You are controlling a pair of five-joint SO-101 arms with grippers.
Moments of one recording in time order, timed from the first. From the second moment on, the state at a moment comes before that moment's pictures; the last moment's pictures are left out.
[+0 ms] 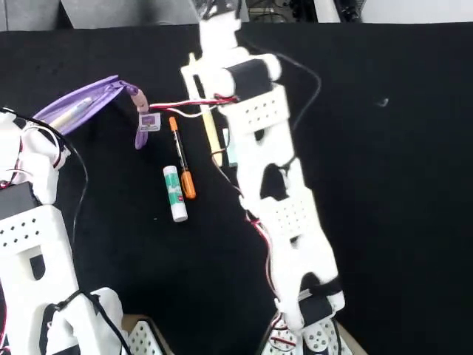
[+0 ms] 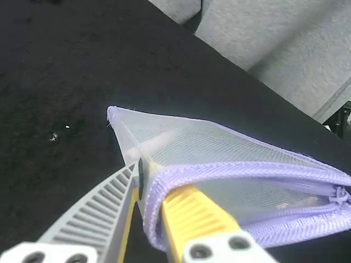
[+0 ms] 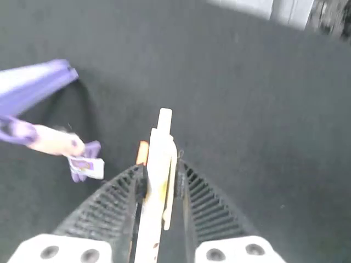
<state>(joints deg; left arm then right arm) -27.5 -42.9 38.9 42.2 19.5 -23.5 49.1 -92.8 99.4 -3.4</state>
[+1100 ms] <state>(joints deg) -20.7 -42.9 36.9 47.5 19.4 -23.5 -1.2 -58.2 94.8 -3.4</state>
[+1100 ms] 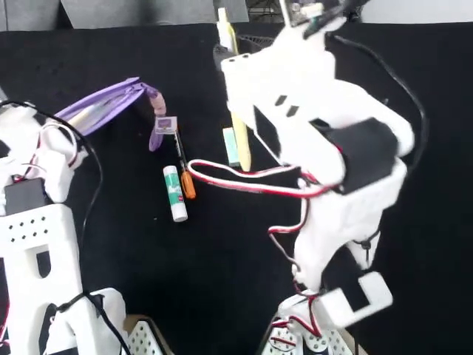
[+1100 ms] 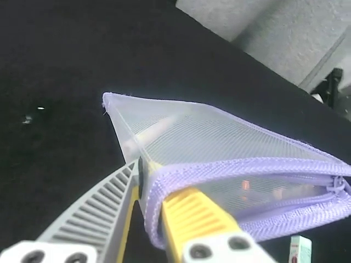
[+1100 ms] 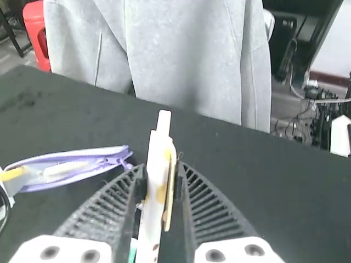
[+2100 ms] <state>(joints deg) -17.4 -42.9 36.9 47.5 19.4 -36.3 -30.4 14.7 28.3 -13.5</state>
